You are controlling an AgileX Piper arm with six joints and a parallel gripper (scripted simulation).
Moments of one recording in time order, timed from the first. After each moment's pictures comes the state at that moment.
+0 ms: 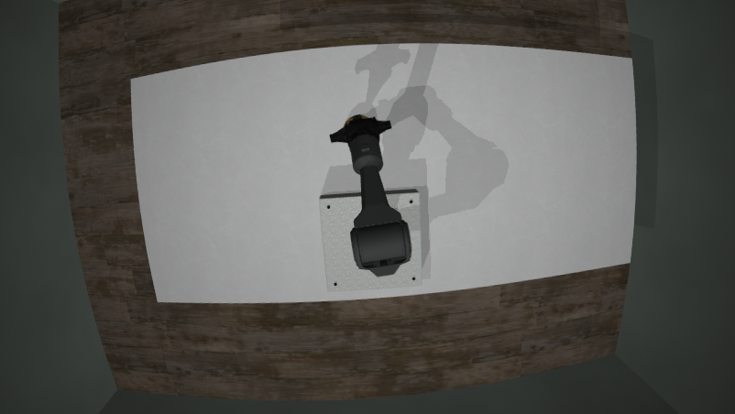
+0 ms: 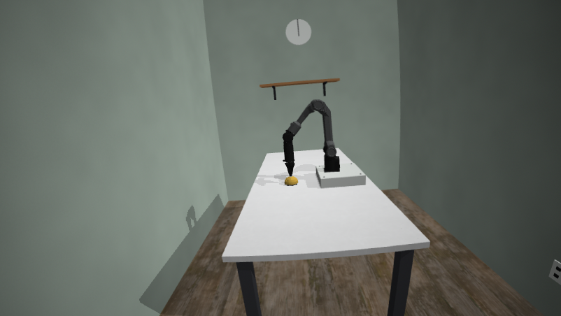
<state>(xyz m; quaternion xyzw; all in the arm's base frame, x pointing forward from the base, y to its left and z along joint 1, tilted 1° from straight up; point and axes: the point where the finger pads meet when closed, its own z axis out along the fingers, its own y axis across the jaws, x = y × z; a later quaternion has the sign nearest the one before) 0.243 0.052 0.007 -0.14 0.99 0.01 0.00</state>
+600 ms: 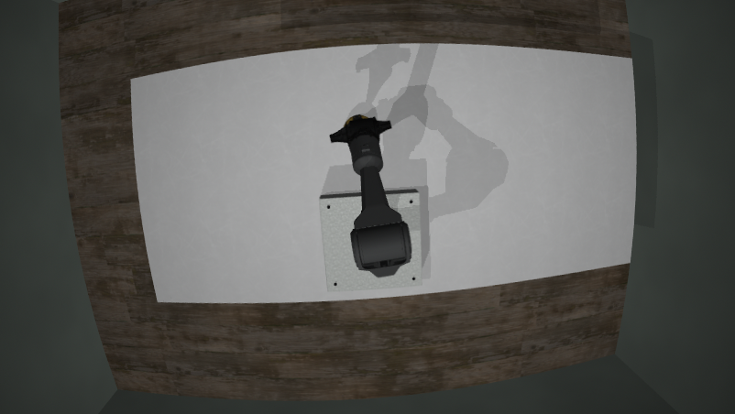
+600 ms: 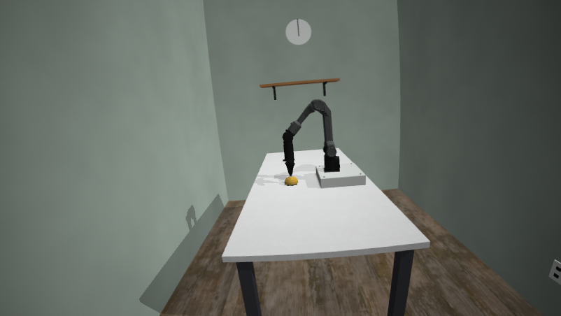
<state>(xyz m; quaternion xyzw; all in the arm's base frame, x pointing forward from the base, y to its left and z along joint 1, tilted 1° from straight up) 0.243 0.052 0.009 -0.14 0.99 0.01 0.00</state>
